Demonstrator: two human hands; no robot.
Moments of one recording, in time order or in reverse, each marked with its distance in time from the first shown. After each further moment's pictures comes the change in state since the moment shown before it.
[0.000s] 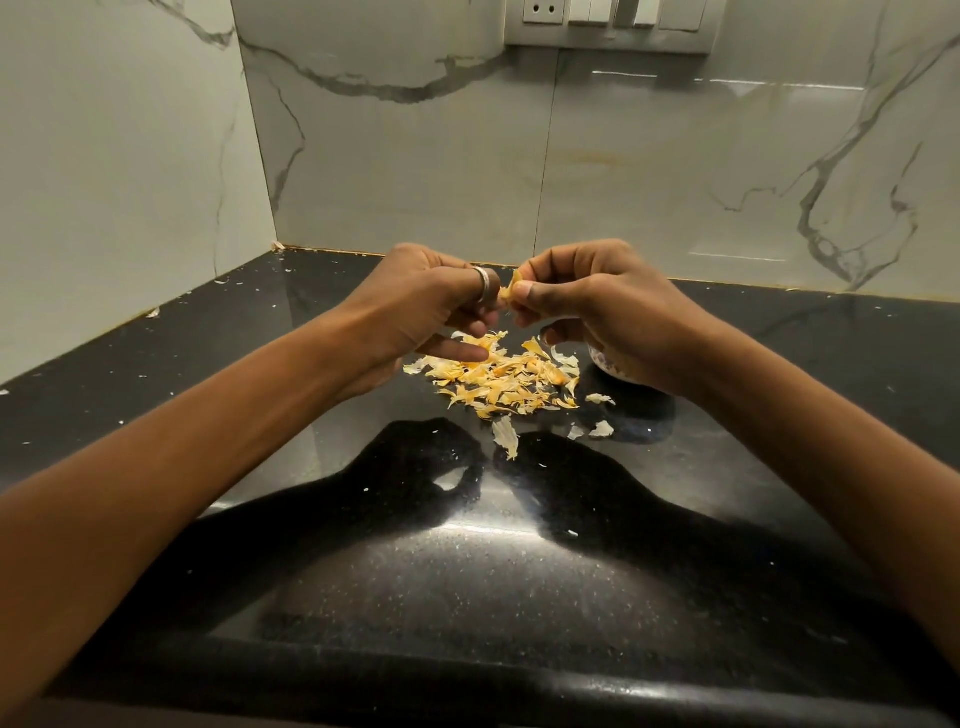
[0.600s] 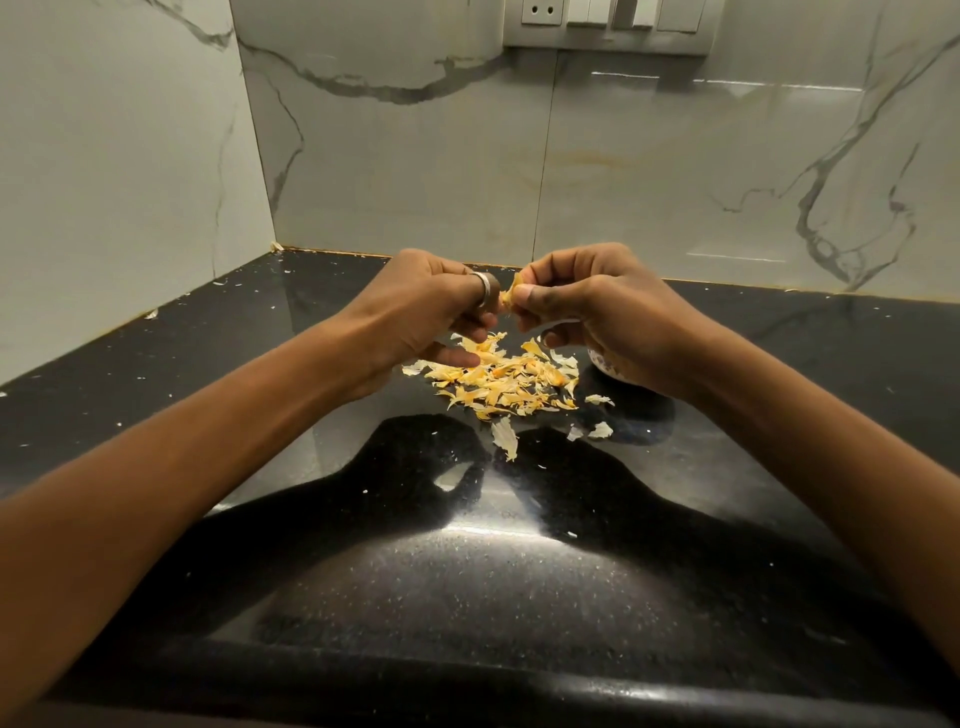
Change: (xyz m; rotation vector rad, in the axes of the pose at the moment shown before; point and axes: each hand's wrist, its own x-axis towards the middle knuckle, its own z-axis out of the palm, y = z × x) left_hand 0.000 -0.002 0.001 0.039 -0.004 -0.015; right_hand 0.001 0.002 0.000 0.039 0.011 0.029
